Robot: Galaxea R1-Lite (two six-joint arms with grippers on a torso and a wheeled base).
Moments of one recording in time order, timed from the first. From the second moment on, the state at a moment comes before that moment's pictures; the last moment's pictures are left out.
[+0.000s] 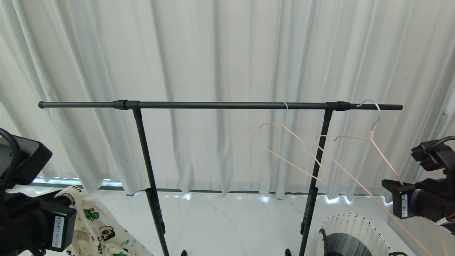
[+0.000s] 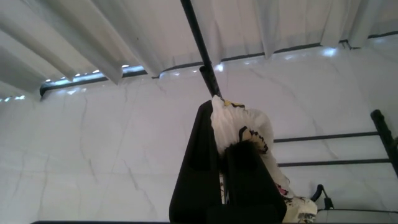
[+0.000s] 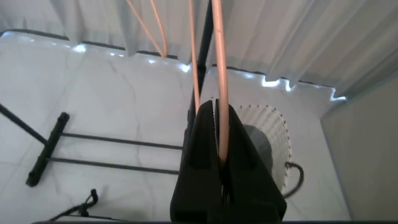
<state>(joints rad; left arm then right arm) -0.62 1.03 -0.67 0.25 0.66 -0.02 0.38 1.26 -0.42 -0.42 -0.21 0.05</state>
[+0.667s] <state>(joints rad) -0.64 0.99 -0.66 0.25 0.66 -0.02 0.54 1.11 -0.45 -0.35 -0.21 0.03</state>
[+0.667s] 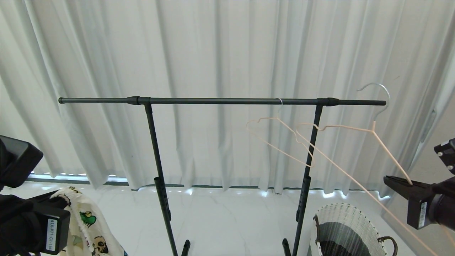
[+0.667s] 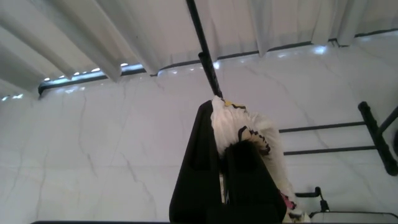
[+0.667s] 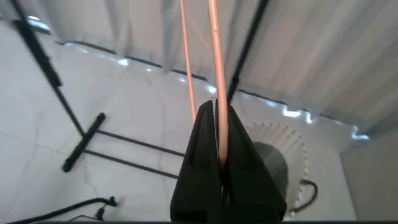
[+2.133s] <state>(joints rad) -0.58 1.57 -1.12 0.17 0.74 -0.31 1.14 1.26 -0.57 -0.39 -0.02 0.40</state>
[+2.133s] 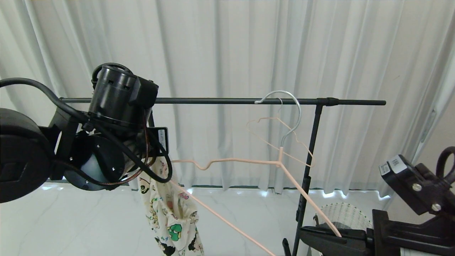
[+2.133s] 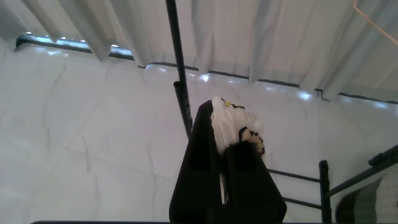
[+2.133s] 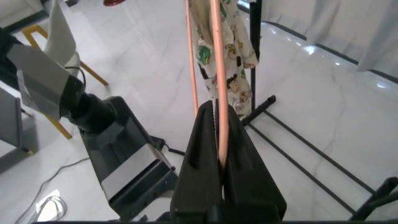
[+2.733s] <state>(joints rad) -0.52 1.59 -1.15 0.17 0.74 -0.34 1.15 1.38 -0.58 -0.54 -0.02 0.44</state>
